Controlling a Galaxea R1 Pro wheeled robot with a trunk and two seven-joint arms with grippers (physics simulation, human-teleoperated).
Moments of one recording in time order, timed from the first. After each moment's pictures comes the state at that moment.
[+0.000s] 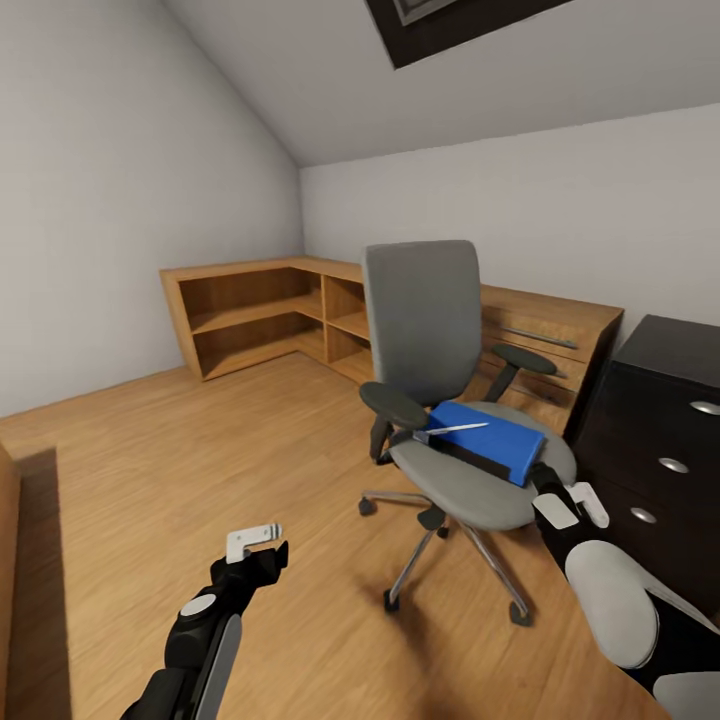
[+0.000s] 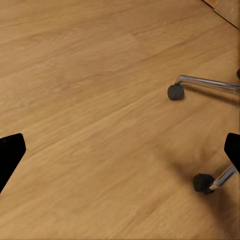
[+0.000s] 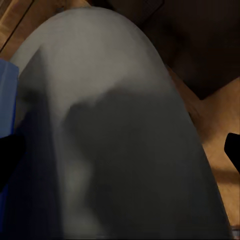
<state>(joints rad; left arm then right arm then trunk) -0.18 -0.17 -0.01 -1.47 0.07 0.55 0.17 -0.95 -0.10 -0.56 -0.25 -0.59 -0.26 -0.16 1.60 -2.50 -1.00</state>
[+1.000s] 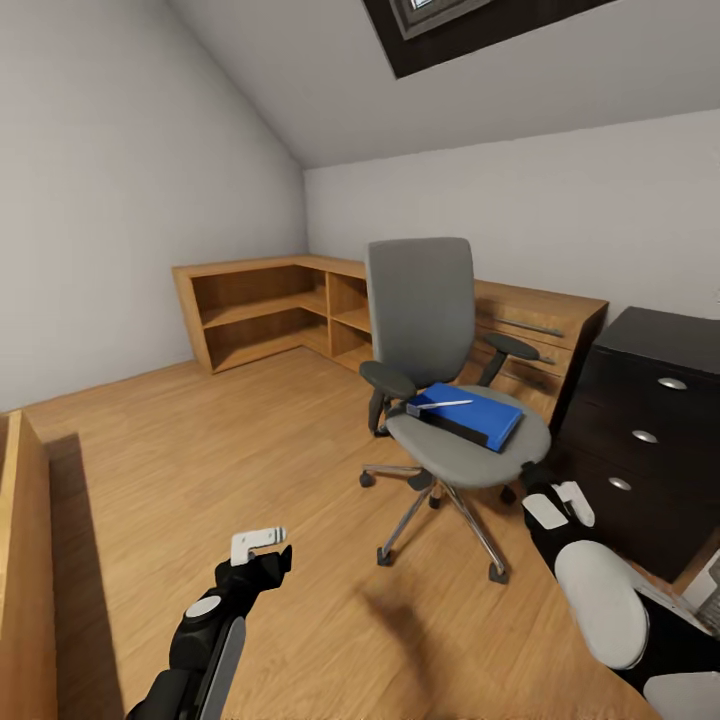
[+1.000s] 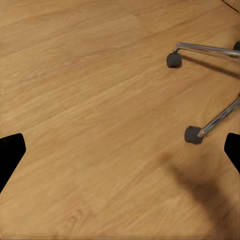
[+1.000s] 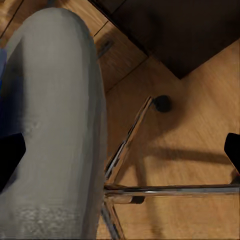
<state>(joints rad) -0.18 -0.17 -0.02 -1.45 0.07 0.54 0.17 -0.95 -0.07 -0.55 -0.25 -0.59 -0.26 -0.15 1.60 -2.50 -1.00</state>
